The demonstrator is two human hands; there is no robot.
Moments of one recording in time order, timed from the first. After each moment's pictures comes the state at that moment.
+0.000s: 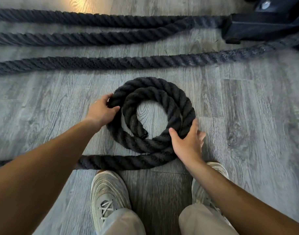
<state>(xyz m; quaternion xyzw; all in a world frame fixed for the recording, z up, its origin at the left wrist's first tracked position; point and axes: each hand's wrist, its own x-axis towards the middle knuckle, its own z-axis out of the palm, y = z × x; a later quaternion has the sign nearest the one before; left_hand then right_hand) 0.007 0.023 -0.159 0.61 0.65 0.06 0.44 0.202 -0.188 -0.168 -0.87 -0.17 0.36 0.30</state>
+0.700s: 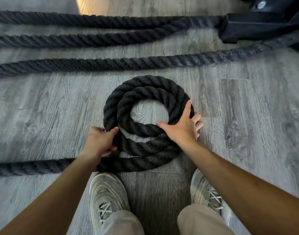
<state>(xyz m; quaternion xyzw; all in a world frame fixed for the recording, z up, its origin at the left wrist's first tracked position) -0.007 -0.057 -0.155 0.43 0.76 0.05 0.49 0.227 -0.138 -0.161 -0.90 -0.23 0.32 0.18</state>
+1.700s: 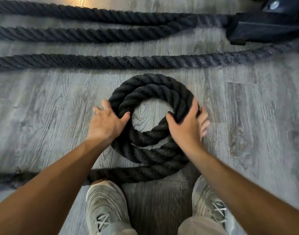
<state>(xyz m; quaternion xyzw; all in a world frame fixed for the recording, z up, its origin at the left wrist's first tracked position) 0.029 -0.010 -0.168 0.72 0.66 -0.07 0.19 0.224 -0.129 -0.165 -0.90 -0.28 0.21 0.26</state>
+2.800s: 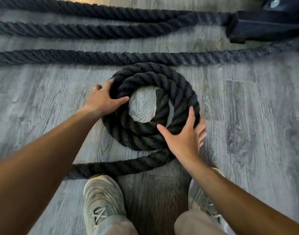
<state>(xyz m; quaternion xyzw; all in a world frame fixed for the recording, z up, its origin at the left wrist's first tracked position) 0.033 0.041 -0.141 0.70 0.64 -0.04 0.32 0.206 -0.166 -0.168 -0.89 -0.26 0.28 0.24</state>
